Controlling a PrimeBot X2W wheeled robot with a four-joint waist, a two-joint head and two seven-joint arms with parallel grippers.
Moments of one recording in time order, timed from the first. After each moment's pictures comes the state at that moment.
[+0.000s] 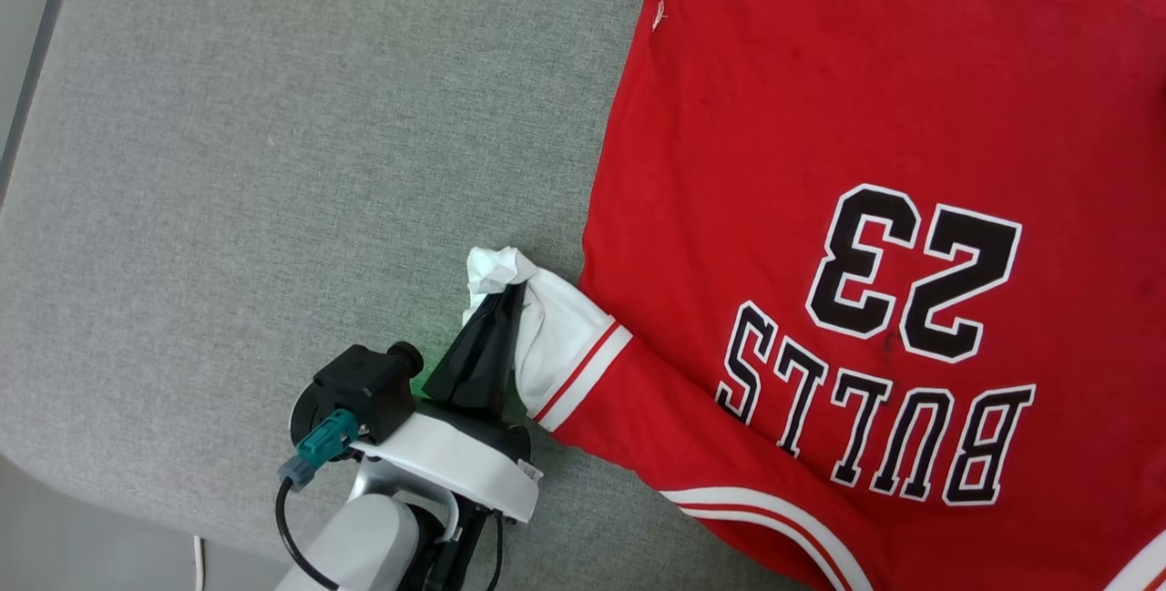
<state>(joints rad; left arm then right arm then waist) -0.27 0.25 -0.51 0.07 -0.56 0.08 -0.26 -1.00 -0.68 0.36 0.51 0.55 0.13 1.01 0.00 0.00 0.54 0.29</state>
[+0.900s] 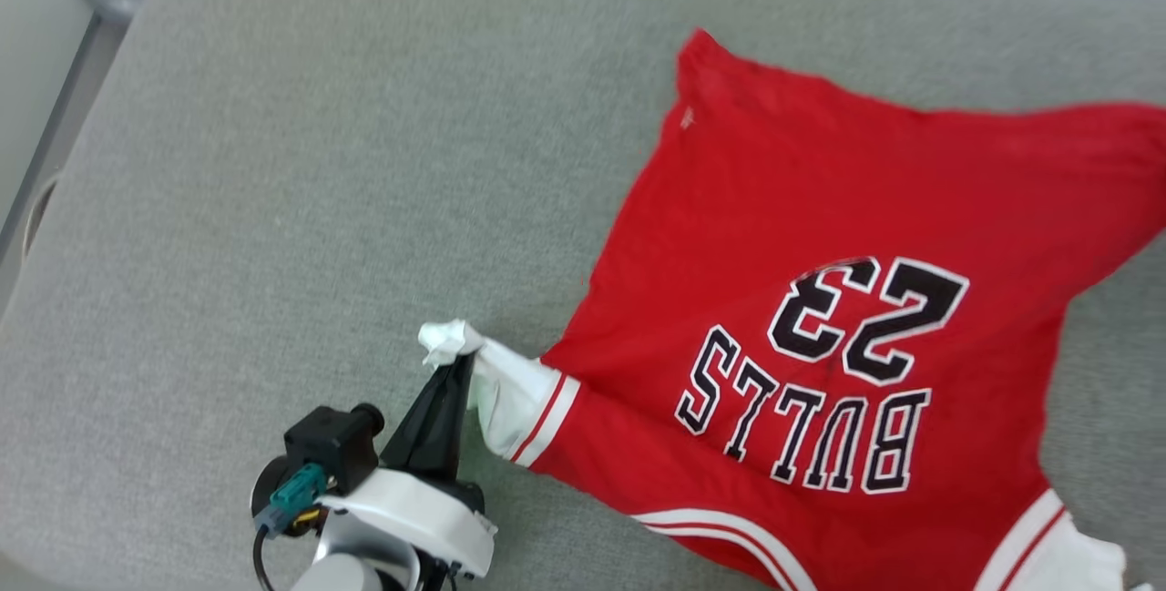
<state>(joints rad) -0.17 0.27 -0.45 0.14 -0.56 0.07 -0.26 -0.84 -0.85 0.56 0.40 0.74 0.13 0.66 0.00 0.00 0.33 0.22</state>
